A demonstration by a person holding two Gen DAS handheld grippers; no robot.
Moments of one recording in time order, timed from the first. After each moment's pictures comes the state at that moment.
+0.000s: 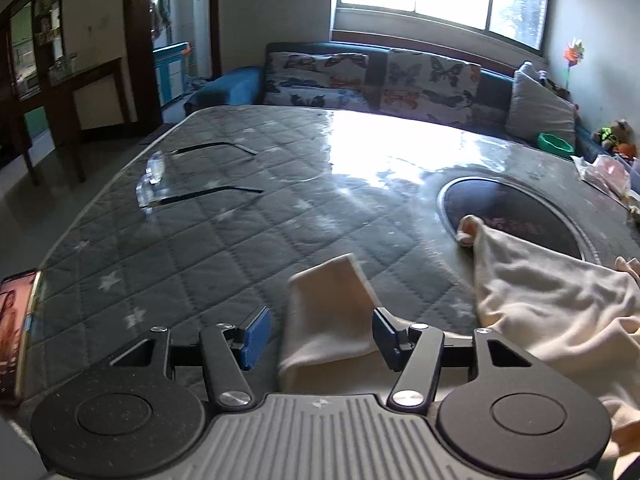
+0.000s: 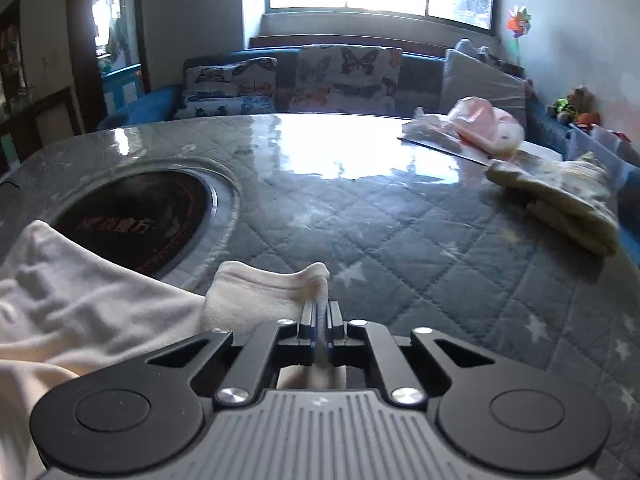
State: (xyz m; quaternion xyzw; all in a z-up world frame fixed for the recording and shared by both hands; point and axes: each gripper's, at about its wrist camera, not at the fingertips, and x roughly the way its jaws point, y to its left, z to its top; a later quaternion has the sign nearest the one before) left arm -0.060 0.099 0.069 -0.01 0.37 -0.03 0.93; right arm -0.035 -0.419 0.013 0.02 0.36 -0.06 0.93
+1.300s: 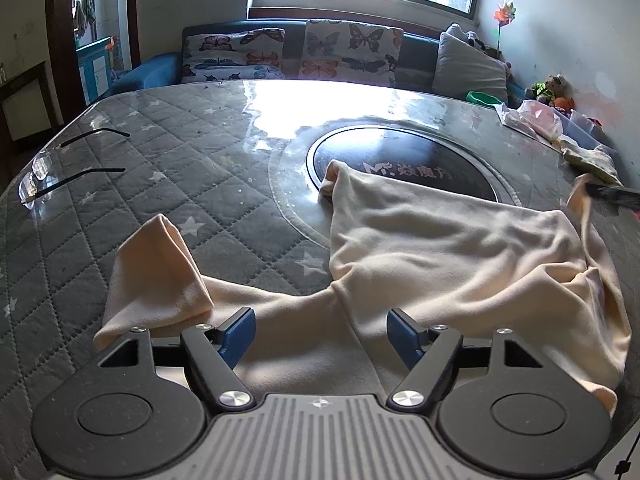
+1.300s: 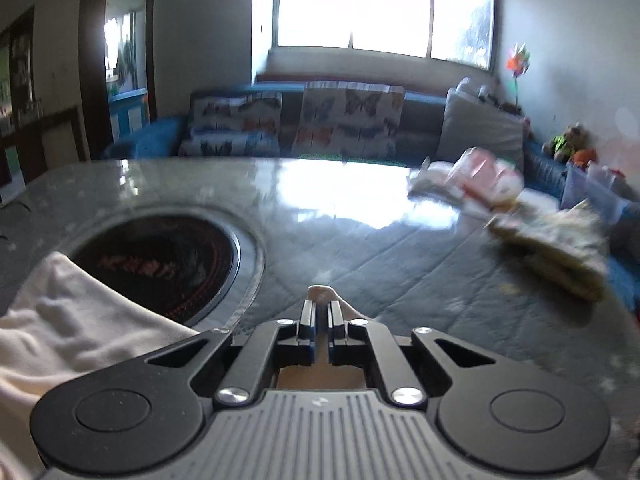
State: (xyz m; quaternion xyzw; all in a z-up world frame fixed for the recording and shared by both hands) left arm -0.070 0.011 0.040 0.01 0.40 -0.14 0.91; right arm -0.056 -0.394 0.052 0.00 0.29 -0.06 0.95
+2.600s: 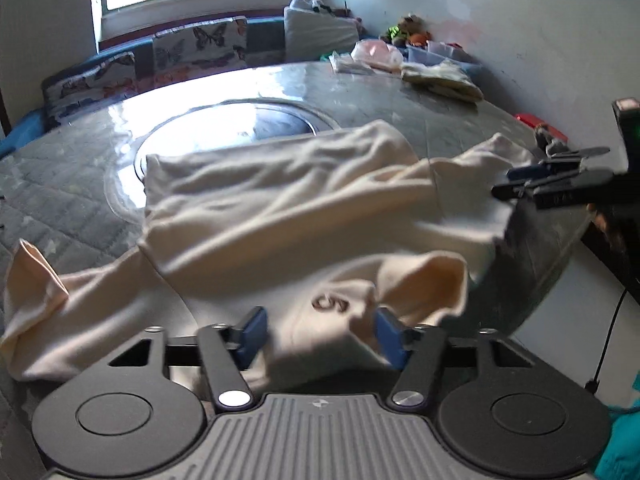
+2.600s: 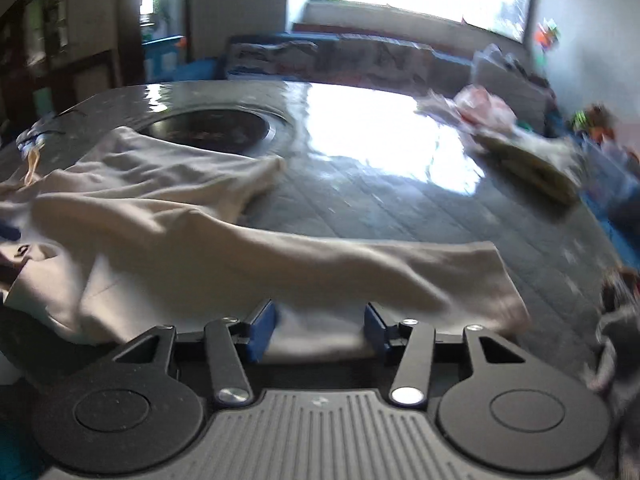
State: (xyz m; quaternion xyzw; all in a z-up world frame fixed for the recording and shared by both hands) left arm -0.149 -0.049 0.030 0.12 0.39 -0.33 0.85; right arm -0.185 -0.392 0.021 -0.02 0.38 -0.02 0.92
